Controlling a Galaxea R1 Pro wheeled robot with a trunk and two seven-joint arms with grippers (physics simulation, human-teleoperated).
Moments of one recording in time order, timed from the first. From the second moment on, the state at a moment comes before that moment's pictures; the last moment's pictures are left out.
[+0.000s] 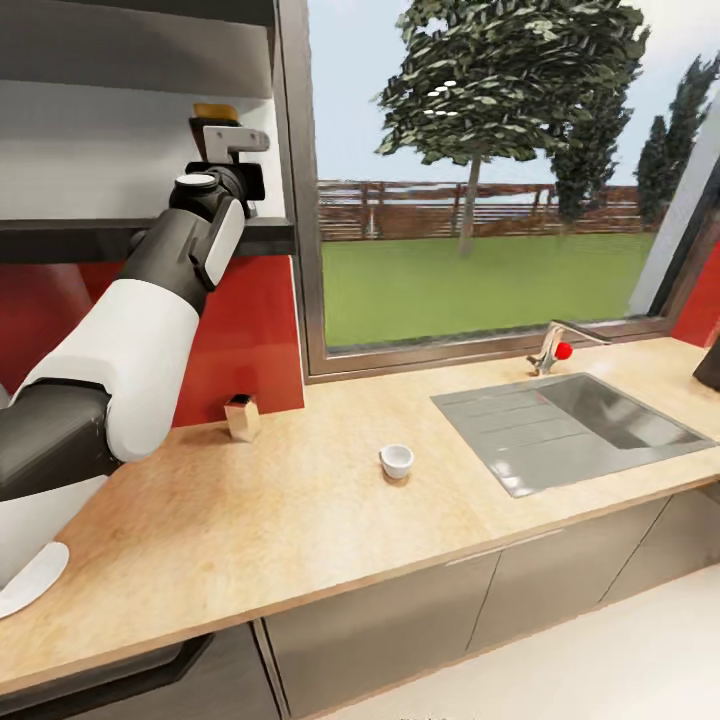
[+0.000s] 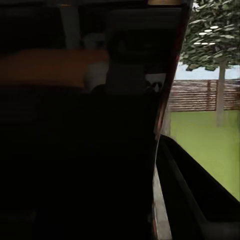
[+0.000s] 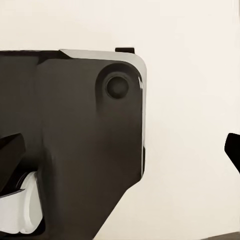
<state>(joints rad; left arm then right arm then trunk) -1.69 -0.10 -0.06 -0.61 -0.03 0.33 0.22 -0.11 -0.04 -0.14 -0.03 0.12 -0.09 0.05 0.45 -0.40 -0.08</state>
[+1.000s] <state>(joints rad) -1.69 -0.10 -0.06 -0.61 -0.03 0.33 0.22 -0.11 -0.04 -0.13 -0.03 0.12 -0.09 0.05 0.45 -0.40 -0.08</state>
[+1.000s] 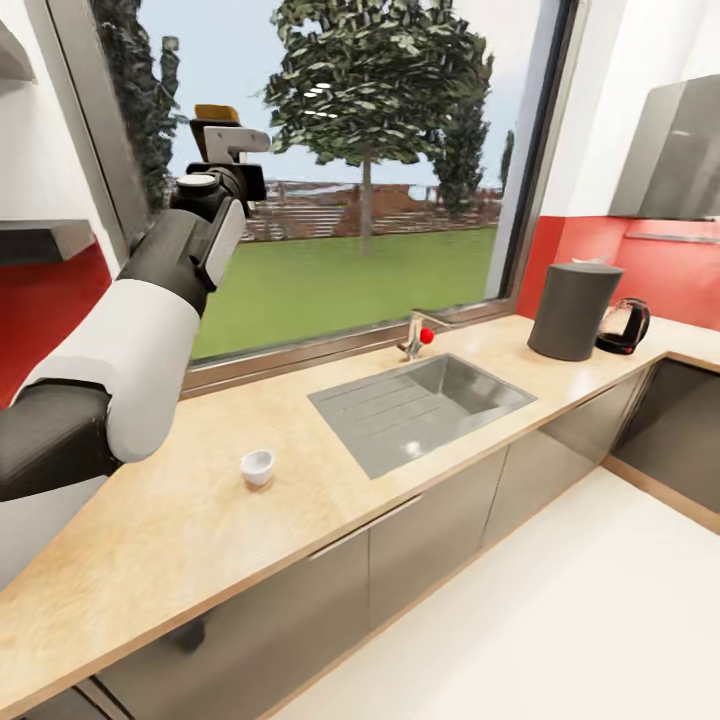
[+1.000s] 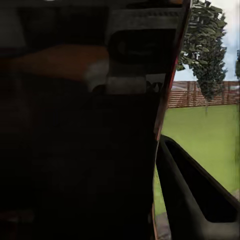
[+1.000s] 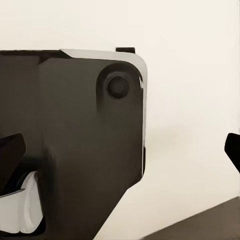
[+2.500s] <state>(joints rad) -0.50 -0.10 -0.08 -1.22 -0.03 0.01 0.00 -0.11 -0.04 -0.14 -0.08 0.11 -0.10 0.05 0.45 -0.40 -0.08</state>
